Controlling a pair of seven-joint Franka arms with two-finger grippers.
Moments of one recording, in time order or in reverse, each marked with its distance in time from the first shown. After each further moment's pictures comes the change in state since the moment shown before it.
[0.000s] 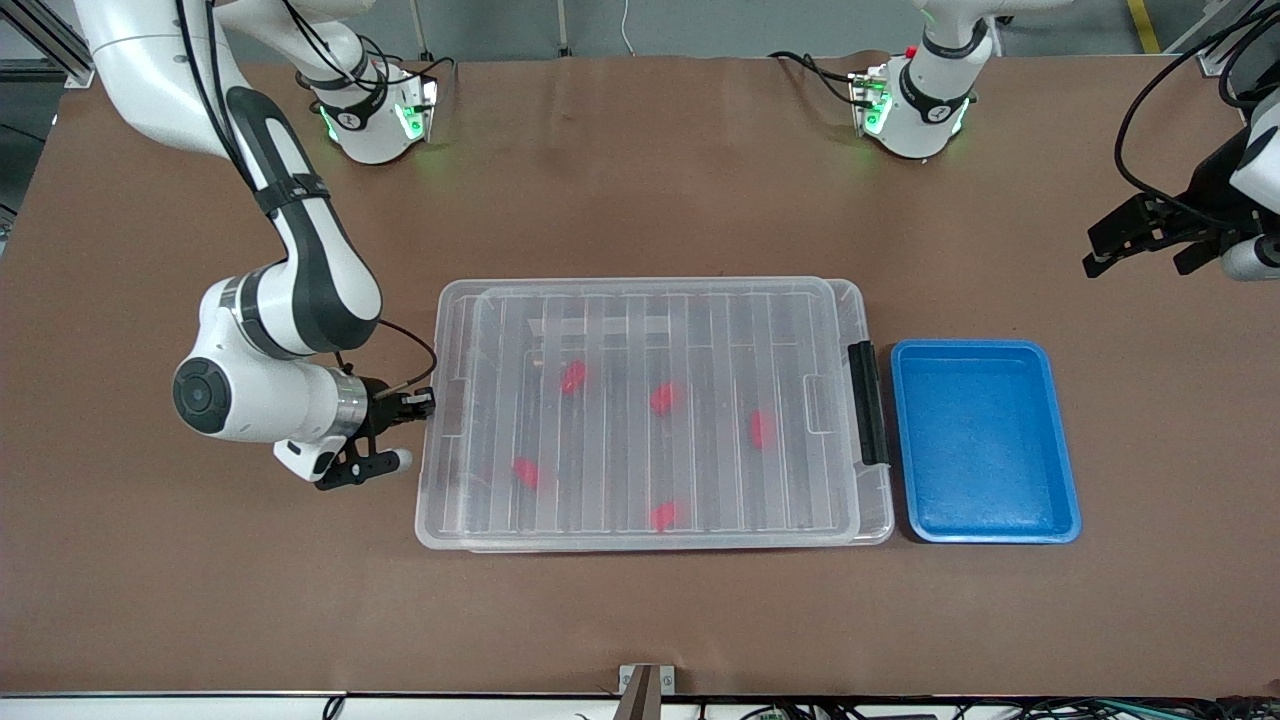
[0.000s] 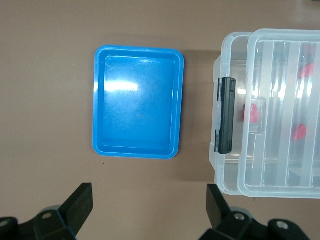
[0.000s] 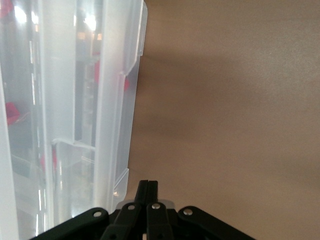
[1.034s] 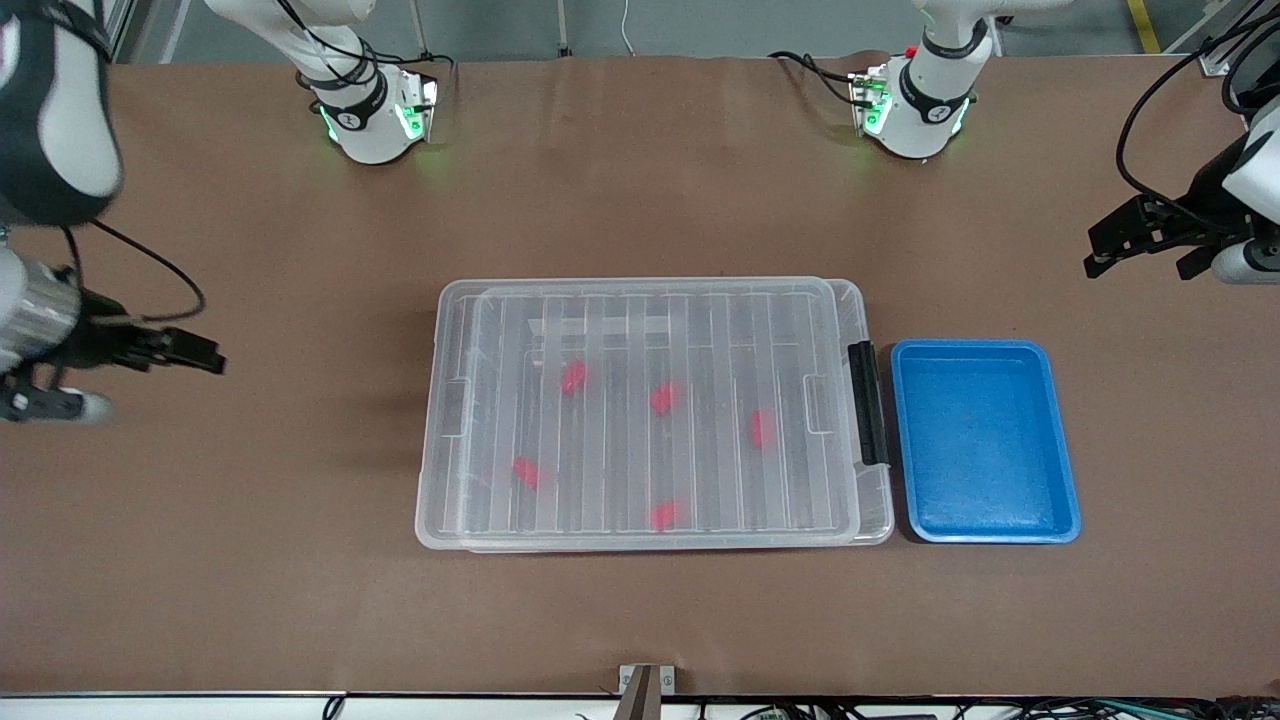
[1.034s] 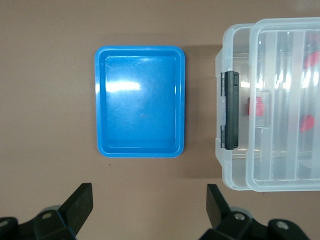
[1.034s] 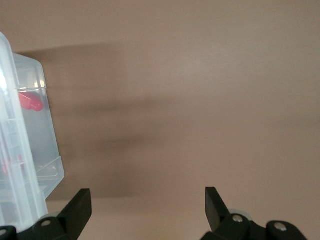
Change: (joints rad) left arm 0.001 0.008 0.003 0.001 0.021 -0.006 0.053; right arm -0.232 -0.383 -0.058 0.058 -0.242 -0.324 0.151
